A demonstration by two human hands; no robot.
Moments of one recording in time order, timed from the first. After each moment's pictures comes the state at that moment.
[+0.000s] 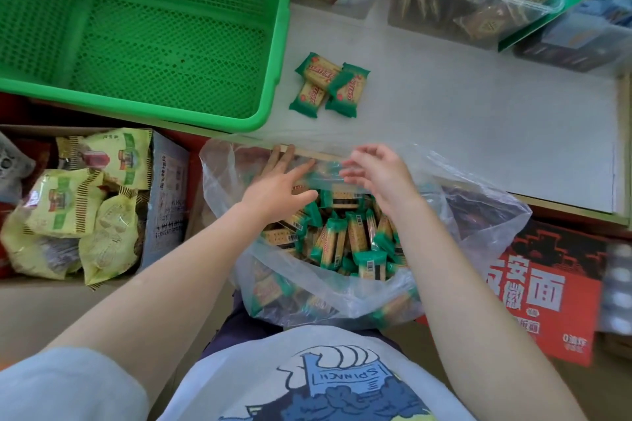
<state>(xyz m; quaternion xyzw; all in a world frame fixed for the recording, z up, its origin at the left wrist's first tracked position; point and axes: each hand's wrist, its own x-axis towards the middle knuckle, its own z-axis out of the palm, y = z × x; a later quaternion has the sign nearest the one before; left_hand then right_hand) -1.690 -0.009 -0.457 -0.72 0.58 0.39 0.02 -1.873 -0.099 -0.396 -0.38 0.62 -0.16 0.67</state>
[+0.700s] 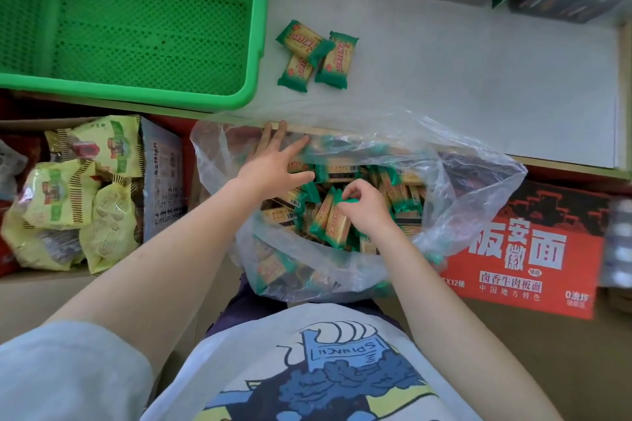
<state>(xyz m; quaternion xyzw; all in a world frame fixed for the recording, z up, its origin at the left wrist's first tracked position) -1.690 -0.013 -0.455 -0.70 0.58 0.40 0.07 -1.901 -0.013 -0.442 -0.54 0.67 0.03 0.51</state>
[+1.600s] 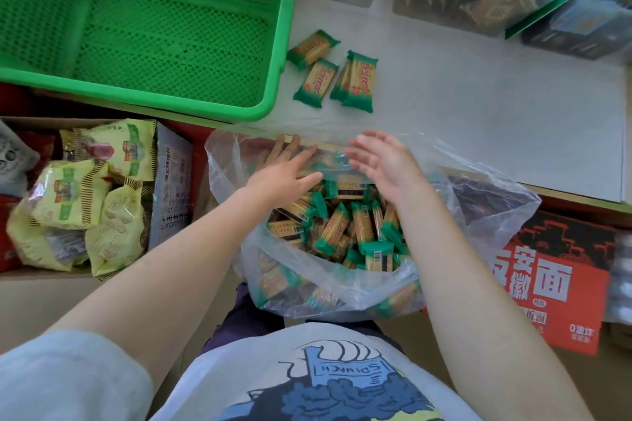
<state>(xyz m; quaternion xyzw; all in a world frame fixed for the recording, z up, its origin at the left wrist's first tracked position) -1.686 -0.016 -0.455 -0.71 0.57 0.40 0.04 -1.871 -0.097 -0.398 -0.27 0.60 -0.23 0.72</state>
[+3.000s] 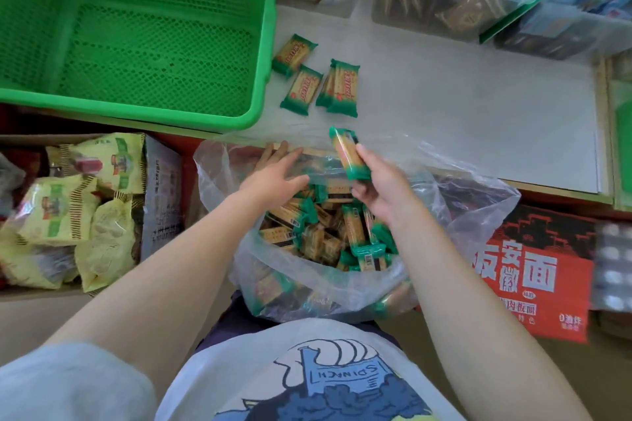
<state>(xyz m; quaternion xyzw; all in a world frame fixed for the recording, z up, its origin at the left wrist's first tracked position) -1.685 -0.020 -0.454 -0.72 0.53 0.44 -0.02 -1.881 -0.074 -0.384 -0.20 0.63 -0.22 0.72</state>
